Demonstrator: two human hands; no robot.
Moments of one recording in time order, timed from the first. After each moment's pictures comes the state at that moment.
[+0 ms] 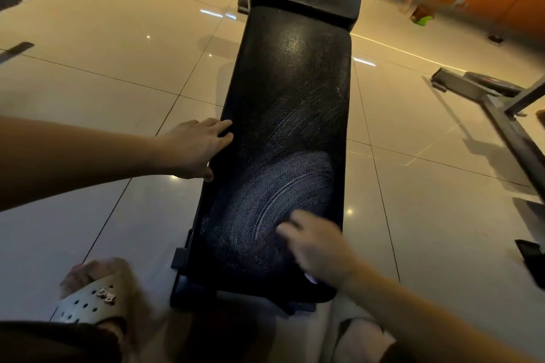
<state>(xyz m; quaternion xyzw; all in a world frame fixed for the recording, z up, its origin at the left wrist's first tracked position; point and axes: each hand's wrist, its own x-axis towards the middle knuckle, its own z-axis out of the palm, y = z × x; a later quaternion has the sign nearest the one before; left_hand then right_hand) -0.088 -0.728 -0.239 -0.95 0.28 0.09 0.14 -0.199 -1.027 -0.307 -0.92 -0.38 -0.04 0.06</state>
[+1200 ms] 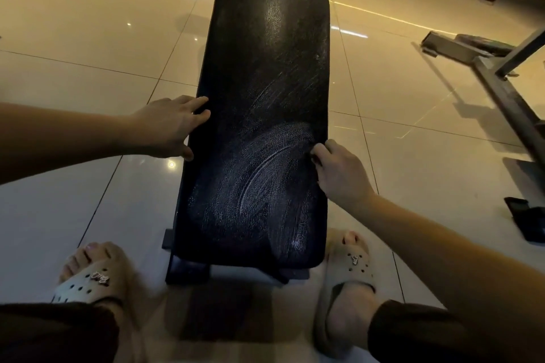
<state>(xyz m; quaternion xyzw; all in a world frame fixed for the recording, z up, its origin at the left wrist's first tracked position) -0.093 -0.733 -0.235 -0.94 0.27 0.08 0.16 -0.138 -1.084 -0.294 -0.97 -0.19 -0.12 0.06</state>
